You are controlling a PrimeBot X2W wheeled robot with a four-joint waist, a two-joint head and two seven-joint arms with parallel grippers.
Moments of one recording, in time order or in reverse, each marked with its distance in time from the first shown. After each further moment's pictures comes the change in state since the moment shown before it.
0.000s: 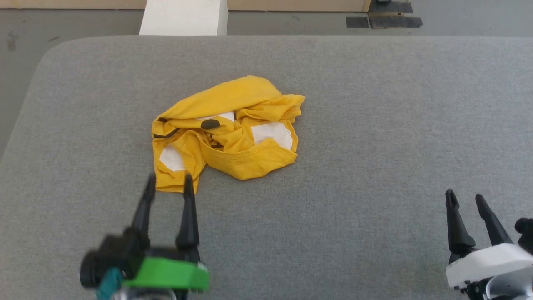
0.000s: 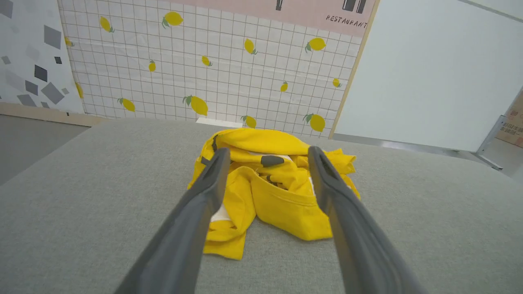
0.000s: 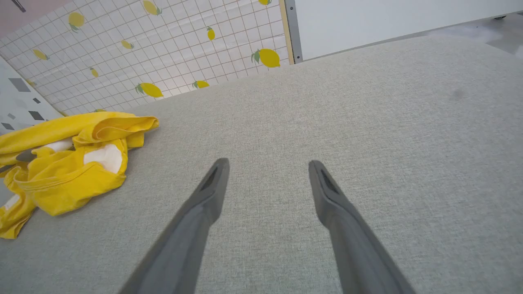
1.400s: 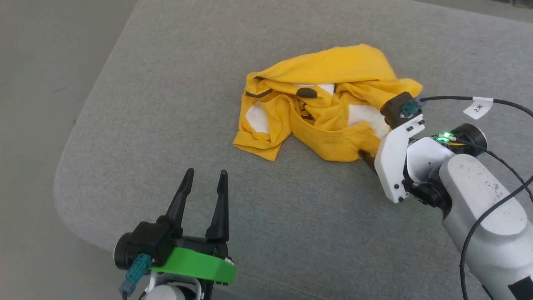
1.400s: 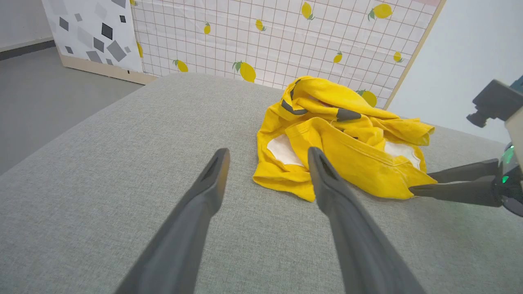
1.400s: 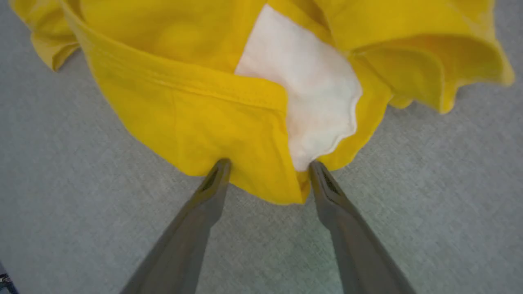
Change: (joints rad) left arm -0.035 -0.174 0.057 0.126 0.103 -0.211 0.000; right arm -0.697 -0.253 0.642 0.435 0.064 0.000 0.632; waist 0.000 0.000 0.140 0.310
